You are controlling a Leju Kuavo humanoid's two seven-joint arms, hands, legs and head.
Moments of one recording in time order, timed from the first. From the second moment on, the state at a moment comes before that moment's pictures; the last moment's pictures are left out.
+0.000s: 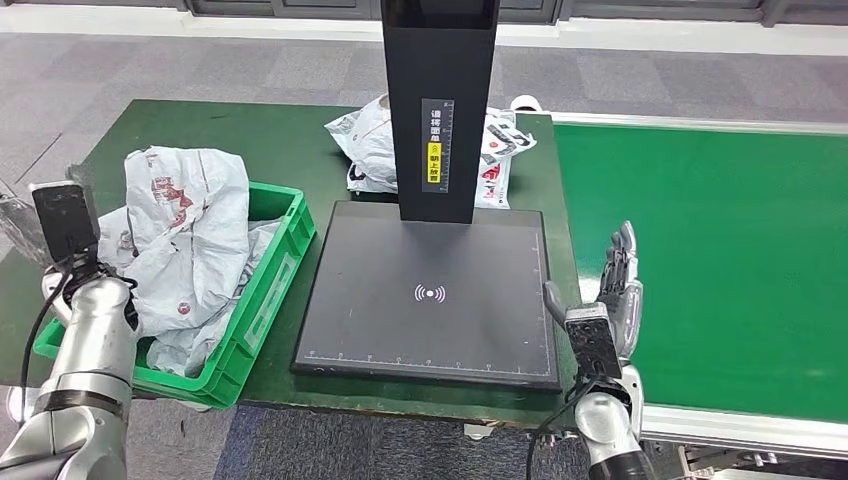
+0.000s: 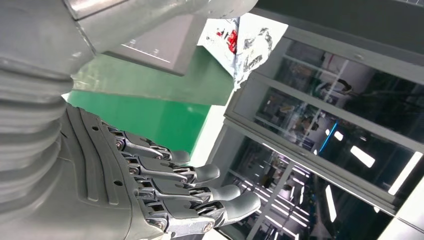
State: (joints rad) left arm -0.58 0.17 0.26 -0.92 -0.44 0.68 -0.42; right arm -0.17 0.12 0.21 -1.23 0.31 -0.54 -0.51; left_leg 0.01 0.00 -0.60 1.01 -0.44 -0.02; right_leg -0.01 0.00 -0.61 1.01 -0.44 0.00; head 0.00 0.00
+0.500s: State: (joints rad) left arm -0.60 -0.02 0.09 -0.89 -0.09 0.17 -0.57; right arm -0.36 0.14 0.22 -1.02 0.18 -0.49 -0.60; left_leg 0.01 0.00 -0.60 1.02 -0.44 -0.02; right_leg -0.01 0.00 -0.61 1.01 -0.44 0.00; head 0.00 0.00
